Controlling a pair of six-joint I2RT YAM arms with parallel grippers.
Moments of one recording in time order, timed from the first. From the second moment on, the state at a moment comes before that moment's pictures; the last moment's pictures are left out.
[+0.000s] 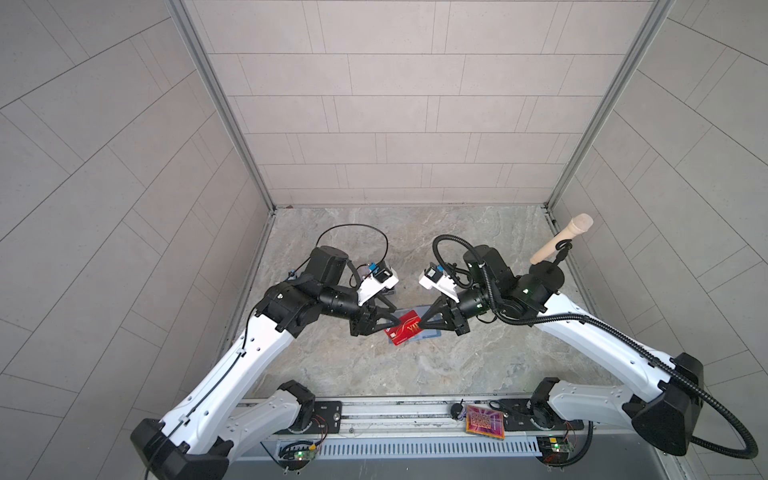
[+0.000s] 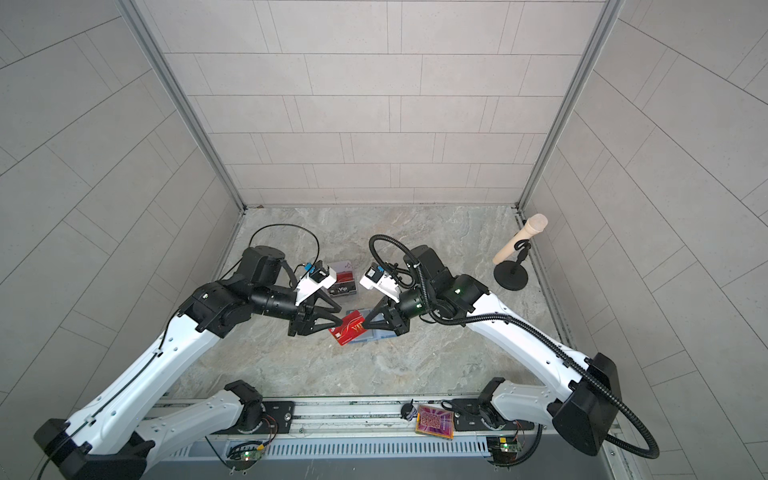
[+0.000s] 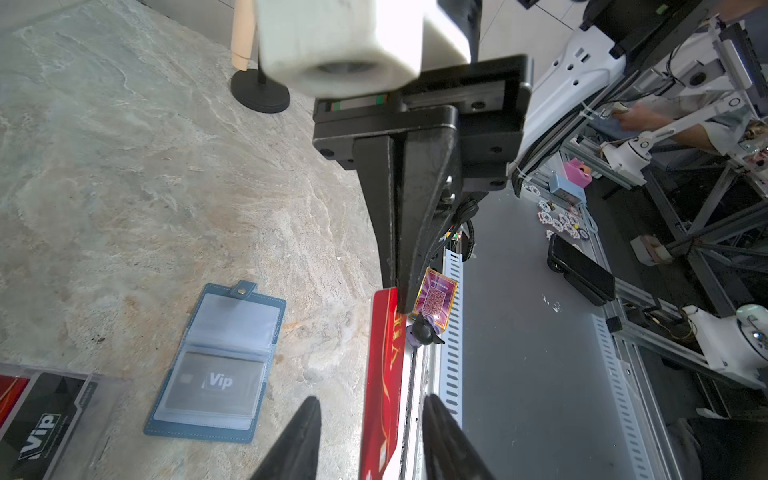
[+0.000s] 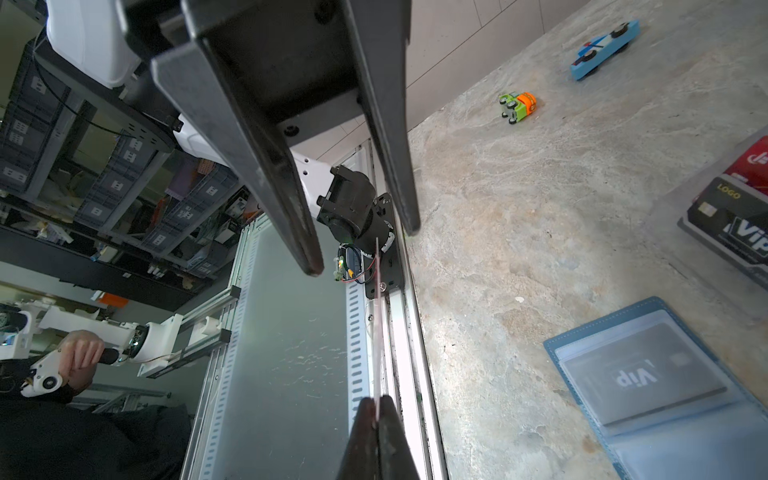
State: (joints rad) left arm -0.53 1.01 1.10 -0.90 0.87 0.28; right arm 0.69 1.21 1.09 -0.61 -0.92 0.03
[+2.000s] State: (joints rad) left arm -0.36 1.50 1.35 -1.00 0.38 0.83; right arm 0.65 1.01 0.89 -0.56 -0.48 0.19
